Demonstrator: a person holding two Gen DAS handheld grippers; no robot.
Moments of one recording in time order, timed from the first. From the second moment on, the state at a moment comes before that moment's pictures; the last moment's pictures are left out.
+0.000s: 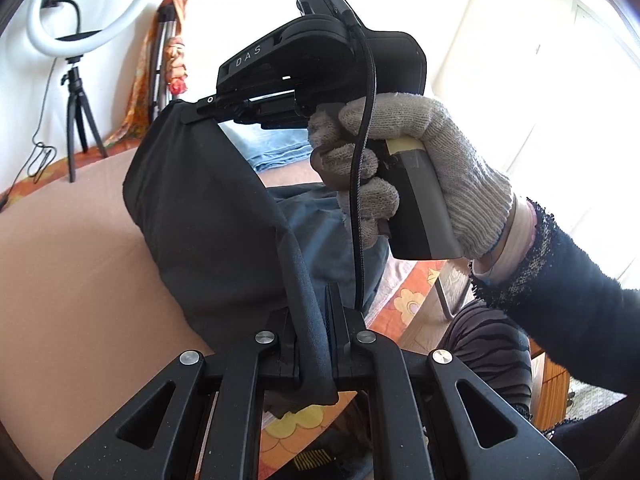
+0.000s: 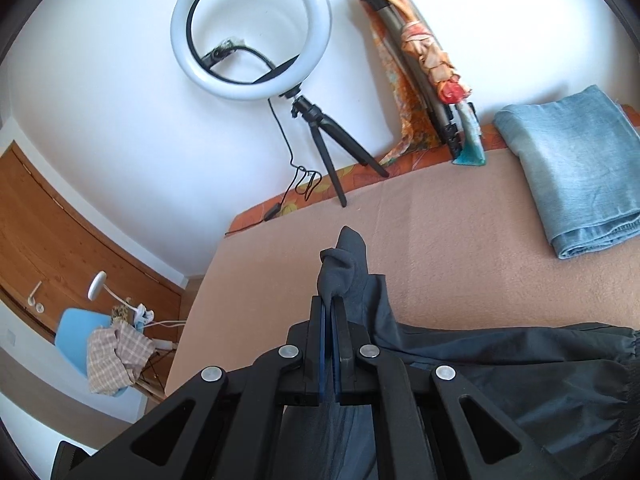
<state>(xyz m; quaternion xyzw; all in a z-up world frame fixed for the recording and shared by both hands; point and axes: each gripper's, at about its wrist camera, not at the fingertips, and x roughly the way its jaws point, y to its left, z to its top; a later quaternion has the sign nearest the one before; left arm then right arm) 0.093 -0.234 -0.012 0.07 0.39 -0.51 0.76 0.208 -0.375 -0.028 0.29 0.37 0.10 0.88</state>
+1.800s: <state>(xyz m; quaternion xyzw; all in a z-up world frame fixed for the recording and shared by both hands) 0.052 -0.376 -0.089 0.09 0.44 -0.59 0.68 0.147 -0.590 -0.114 0.28 0.39 -0.07 0.87</state>
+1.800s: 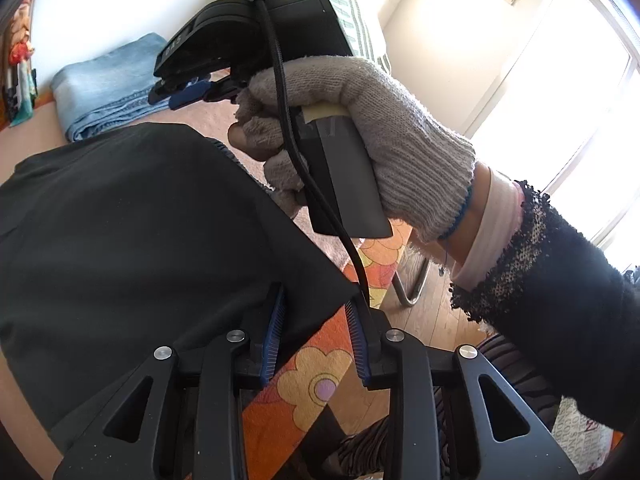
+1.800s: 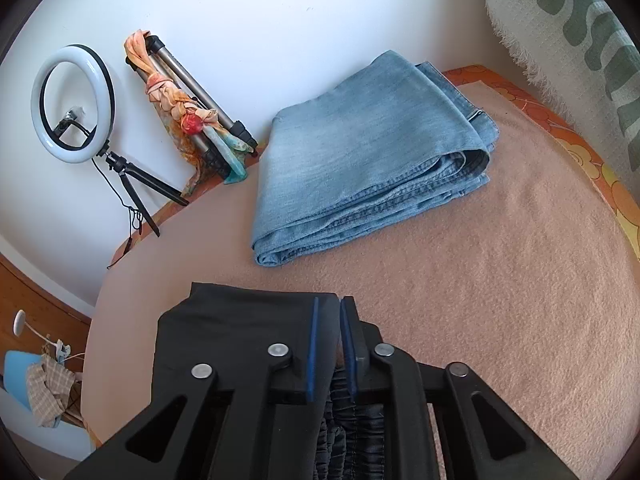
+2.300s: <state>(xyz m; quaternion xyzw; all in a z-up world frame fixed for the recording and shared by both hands) 0.057 -0.260 -0.079 0.04 0.42 -0.54 0.73 0.081 -0.541 -0.060 0.21 0.37 0.03 0.90</state>
